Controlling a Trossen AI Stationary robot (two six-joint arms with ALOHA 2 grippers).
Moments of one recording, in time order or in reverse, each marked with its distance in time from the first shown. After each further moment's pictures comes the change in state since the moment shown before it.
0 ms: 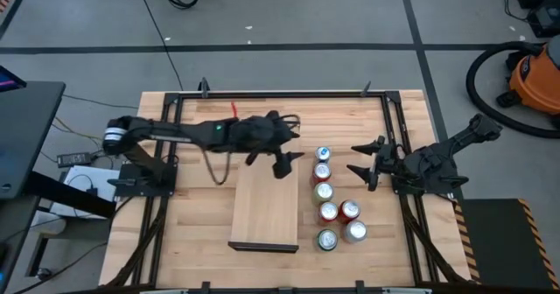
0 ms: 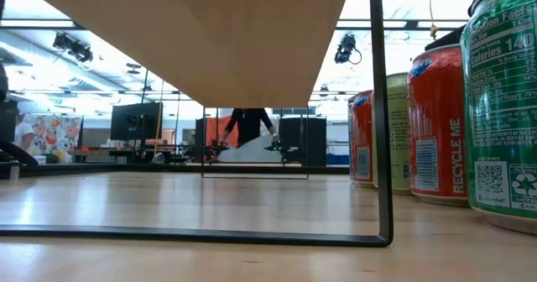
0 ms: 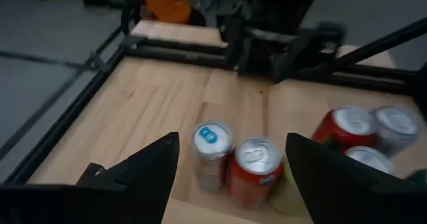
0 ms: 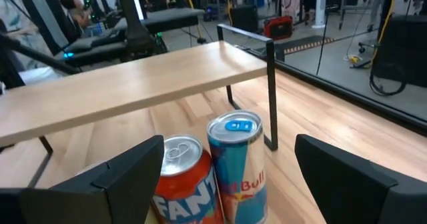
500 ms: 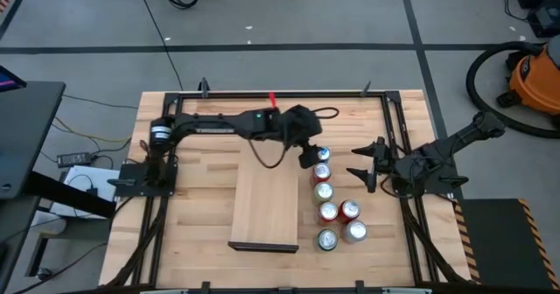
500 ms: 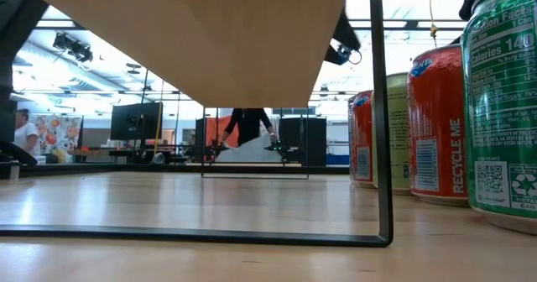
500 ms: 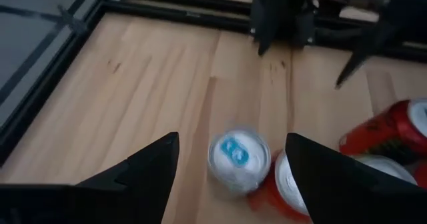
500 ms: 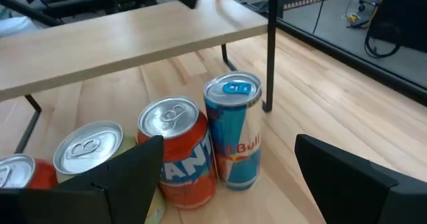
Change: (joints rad) left arm 0.106 0.379 0.400 -0.208 0.130 0.034; right arm 0.000 0.137 0.137 -0.272 -0.037 0.157
